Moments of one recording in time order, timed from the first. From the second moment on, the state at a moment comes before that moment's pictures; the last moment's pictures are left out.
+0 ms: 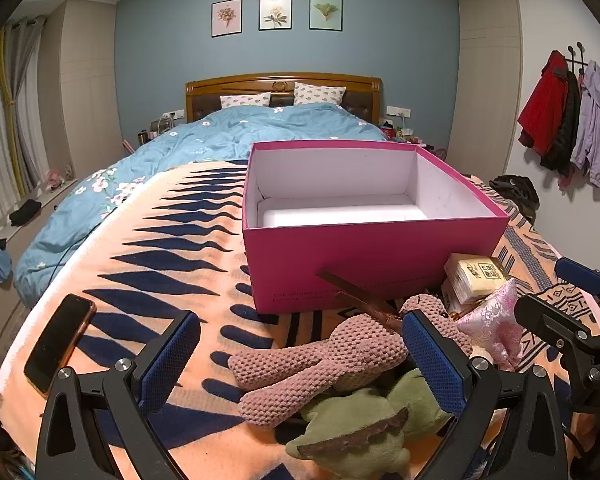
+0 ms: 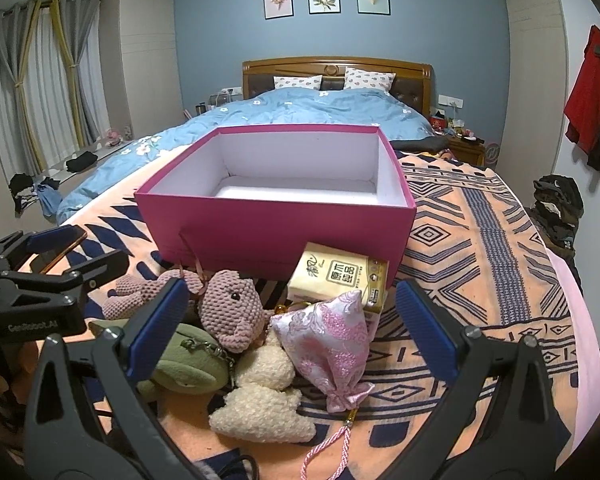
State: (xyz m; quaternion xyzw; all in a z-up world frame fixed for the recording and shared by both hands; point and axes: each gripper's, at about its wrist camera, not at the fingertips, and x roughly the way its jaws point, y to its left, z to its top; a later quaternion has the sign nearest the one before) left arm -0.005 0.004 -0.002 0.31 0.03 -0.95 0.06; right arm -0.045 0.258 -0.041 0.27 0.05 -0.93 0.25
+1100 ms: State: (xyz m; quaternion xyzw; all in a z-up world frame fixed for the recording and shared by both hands) left arm -0.015 -0.025 -0.037 0.38 0.07 -0.92 -0.05; right arm -0.093 0.231 -0.070 0.38 0.07 -0.83 0.40
